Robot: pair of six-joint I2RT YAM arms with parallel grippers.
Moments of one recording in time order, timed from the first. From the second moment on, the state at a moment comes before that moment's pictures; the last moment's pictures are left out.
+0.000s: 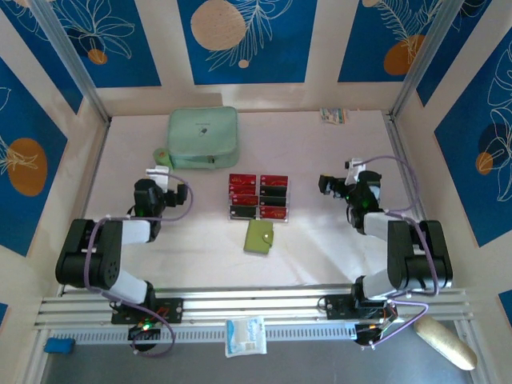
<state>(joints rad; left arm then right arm) -0.06 1.46 0.47 0.58 -0.05 0.06 -0.03 1.39 0.51 0.45 -0.18 0.13</state>
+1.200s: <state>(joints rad) -0.58 1.51 0.81 -0.31 -0.37 -0.43 0.58 1.47 0.82 -0.58 0.03 0.54</state>
